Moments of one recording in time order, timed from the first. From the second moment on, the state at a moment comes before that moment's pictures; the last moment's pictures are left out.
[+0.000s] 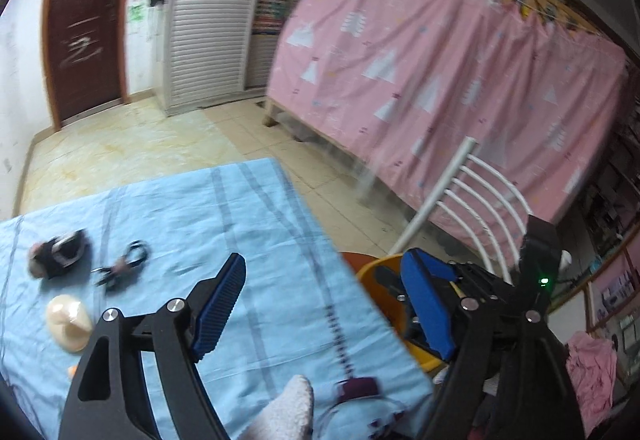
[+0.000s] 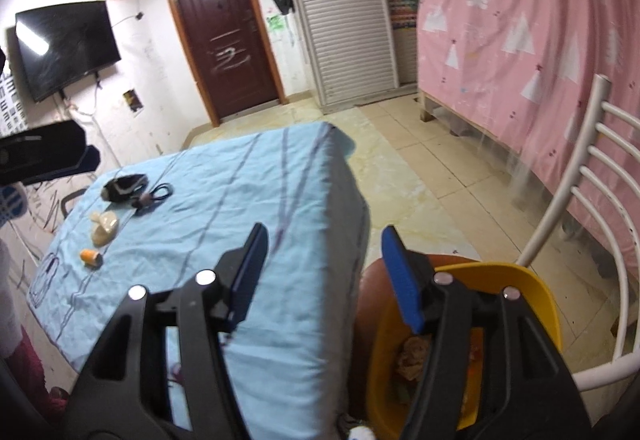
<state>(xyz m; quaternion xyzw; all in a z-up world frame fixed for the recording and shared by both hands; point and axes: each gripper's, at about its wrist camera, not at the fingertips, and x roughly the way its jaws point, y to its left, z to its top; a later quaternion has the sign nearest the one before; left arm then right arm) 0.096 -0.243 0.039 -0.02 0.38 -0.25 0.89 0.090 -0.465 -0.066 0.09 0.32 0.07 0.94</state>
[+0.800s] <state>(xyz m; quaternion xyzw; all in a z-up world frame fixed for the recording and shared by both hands) 0.137 -0.063 -0.023 -0.07 0.43 -0.06 0.90 0.129 -0.342 -0.059 0.02 0.35 0.16 0.92</state>
